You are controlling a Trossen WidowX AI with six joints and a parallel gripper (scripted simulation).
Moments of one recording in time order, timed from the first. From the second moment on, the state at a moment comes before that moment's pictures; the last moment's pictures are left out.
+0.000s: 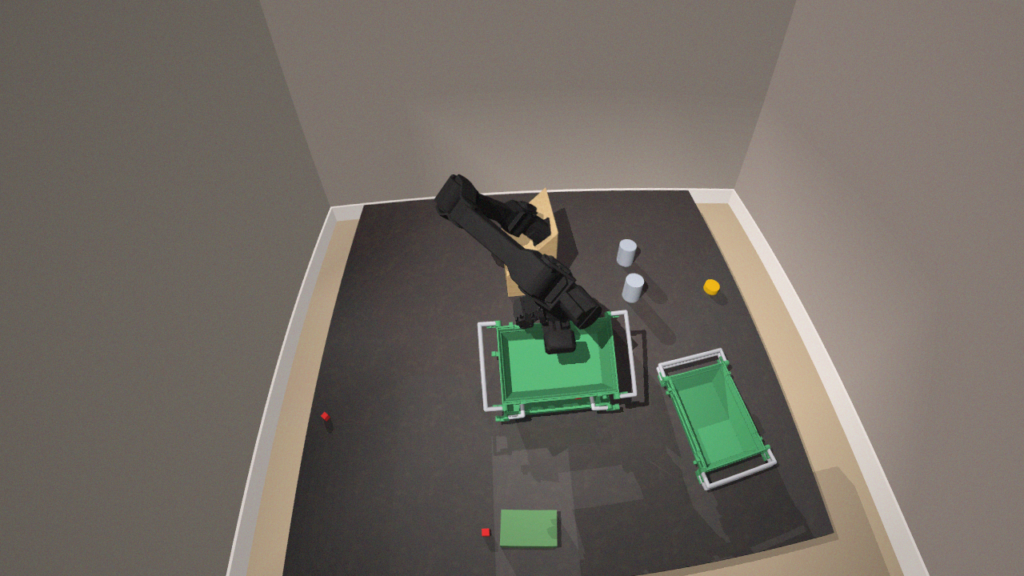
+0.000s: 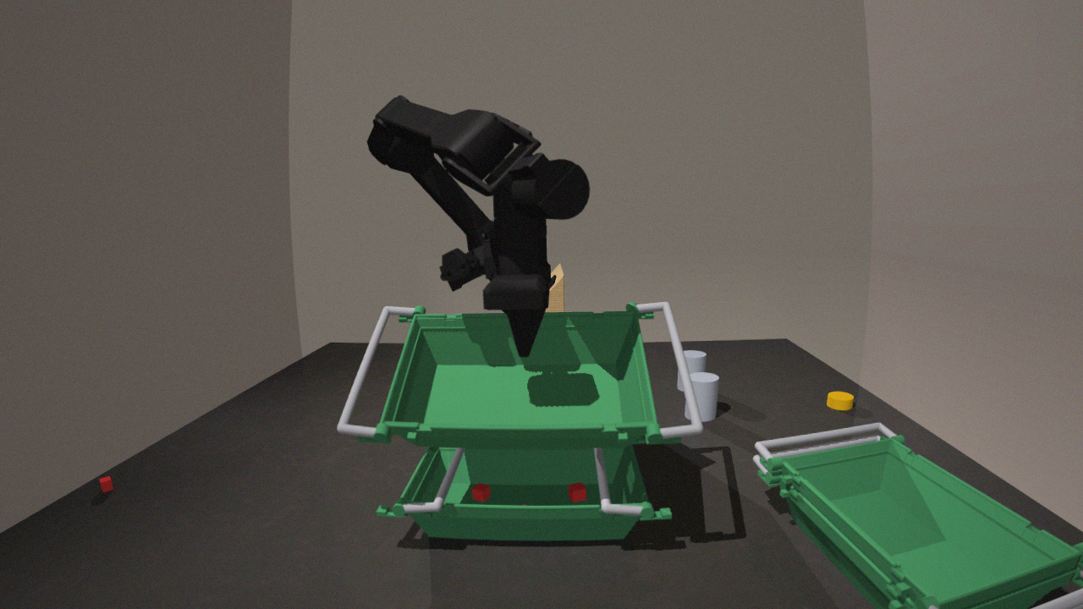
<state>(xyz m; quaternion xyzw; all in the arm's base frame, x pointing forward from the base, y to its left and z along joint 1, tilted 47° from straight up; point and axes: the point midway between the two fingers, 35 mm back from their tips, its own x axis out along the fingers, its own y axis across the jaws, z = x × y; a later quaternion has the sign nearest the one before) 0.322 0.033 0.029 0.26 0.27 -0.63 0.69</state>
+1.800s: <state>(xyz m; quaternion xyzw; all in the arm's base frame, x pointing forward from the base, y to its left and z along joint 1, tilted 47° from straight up) 0.324 -0.002 -0.008 0.26 0.26 -0.62 0.69</state>
